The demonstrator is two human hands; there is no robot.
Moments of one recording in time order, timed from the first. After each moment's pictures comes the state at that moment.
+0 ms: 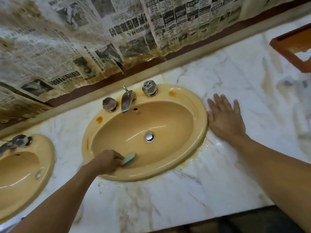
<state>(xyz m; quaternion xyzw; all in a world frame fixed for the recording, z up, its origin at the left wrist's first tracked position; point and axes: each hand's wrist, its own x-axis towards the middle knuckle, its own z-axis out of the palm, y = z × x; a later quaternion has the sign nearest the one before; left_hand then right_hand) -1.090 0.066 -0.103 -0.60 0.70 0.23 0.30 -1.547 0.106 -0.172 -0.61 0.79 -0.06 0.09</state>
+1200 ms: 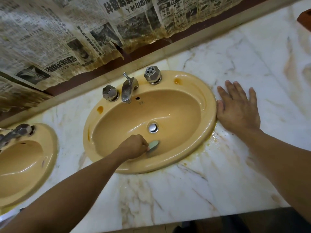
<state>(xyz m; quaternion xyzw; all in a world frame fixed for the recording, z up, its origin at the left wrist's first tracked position) -1.172 0.066 -0.142 -0.60 0.69 0.31 0.26 -1.544 0.103 -0.180 -0.59 0.80 -0.11 0.04</state>
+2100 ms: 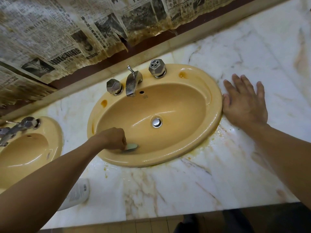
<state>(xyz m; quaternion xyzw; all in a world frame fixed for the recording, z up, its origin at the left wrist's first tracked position) -1.118 0.042 -0.086 -0.58 0.67 0.22 0.41 -1.546 0.103 -0.180 -0.59 0.80 -0.12 0.04</state>
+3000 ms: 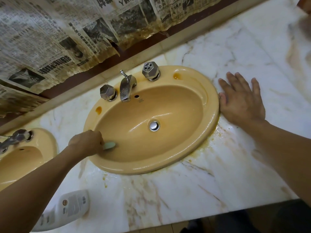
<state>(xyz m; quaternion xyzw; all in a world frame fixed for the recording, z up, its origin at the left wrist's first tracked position) -1.071 0.020 -0.062 -0.60 0.66 0.02 0.44 -1.545 0.103 -0.179 -0.59 0.80 -0.11 0.04</state>
